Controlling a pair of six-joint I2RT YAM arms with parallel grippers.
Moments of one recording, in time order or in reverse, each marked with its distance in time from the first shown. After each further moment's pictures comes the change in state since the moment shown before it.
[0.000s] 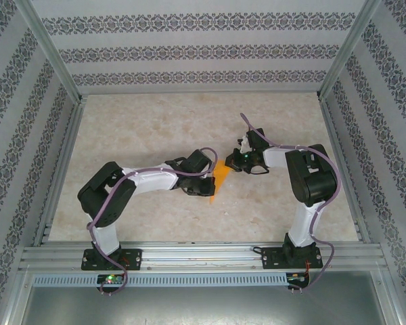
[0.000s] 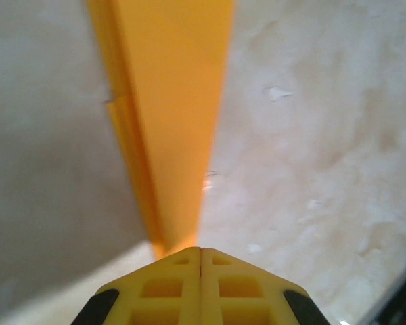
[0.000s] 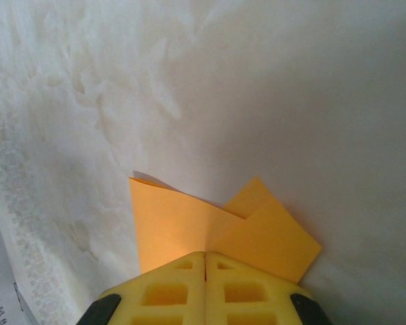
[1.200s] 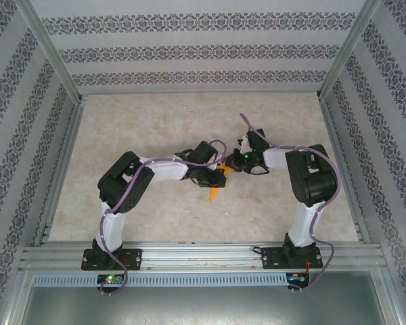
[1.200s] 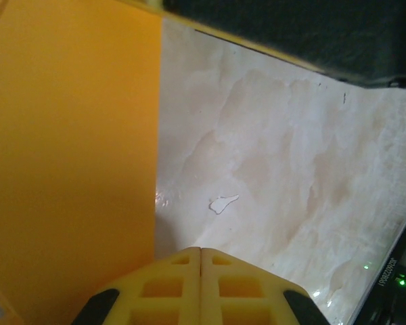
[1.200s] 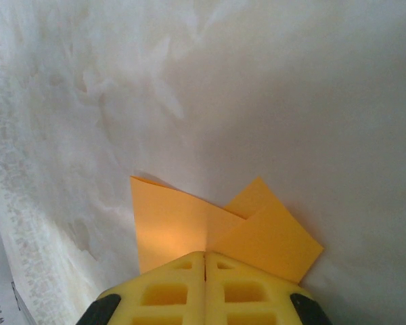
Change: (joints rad) left arm 0.051 0.219 0.169 0.094 0.160 0.054; right arm 0.000 -0.001 -0.006 0.008 0.002 -0.011
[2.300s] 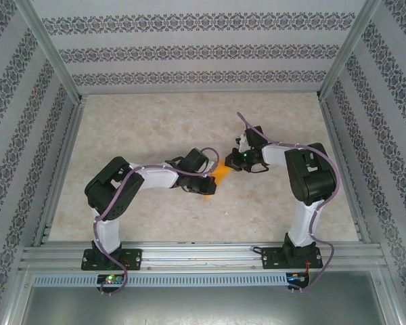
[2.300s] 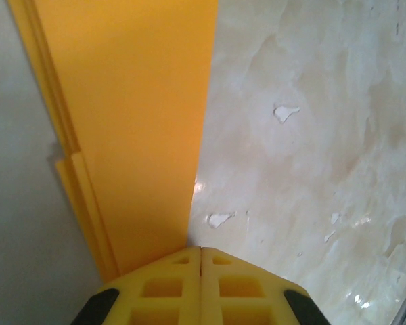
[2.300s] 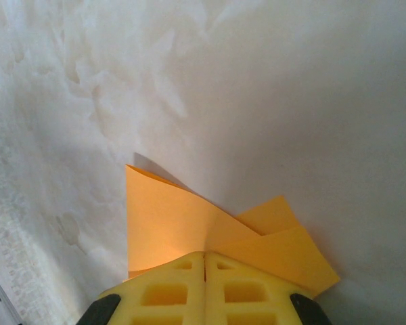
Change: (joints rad) left arm 0.000 -0.135 -0.204 0.039 -0.076 0.106; right arm 0.002 0.021 0.063 -0.108 0.015 -0.072
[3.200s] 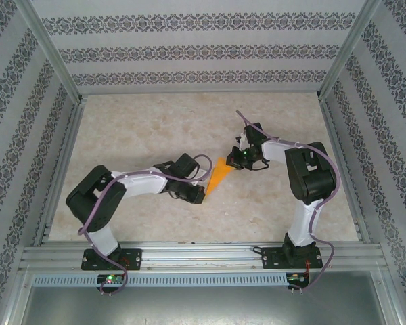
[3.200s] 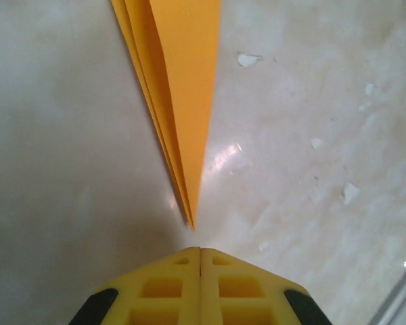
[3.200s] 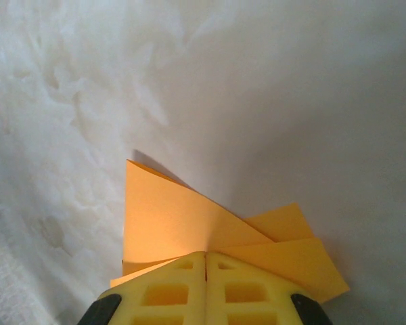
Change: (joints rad) left arm 0.013 -0.205 -0.137 -0.164 -0.020 0.175; right arm 0.000 0.006 0.093 -0.151 0.056 -0.043
